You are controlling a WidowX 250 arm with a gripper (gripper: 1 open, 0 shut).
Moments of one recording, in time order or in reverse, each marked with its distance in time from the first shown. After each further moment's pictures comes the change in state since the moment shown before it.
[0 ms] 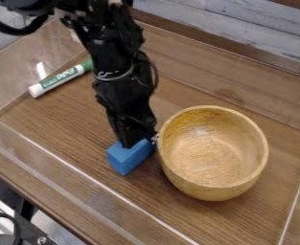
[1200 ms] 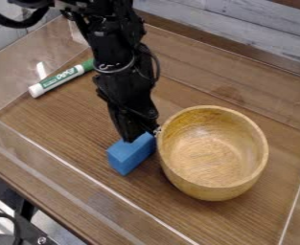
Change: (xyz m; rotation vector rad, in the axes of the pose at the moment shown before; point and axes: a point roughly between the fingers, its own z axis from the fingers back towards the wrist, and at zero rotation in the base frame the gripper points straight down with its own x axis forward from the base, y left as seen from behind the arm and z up) arm 0.004 0.002 0.005 0.002 -0.011 0.018
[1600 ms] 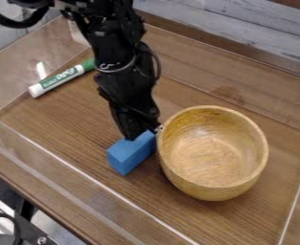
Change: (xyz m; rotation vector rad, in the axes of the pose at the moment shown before) arm 0.003 0.001 0.000 0.004 -0.017 0.003
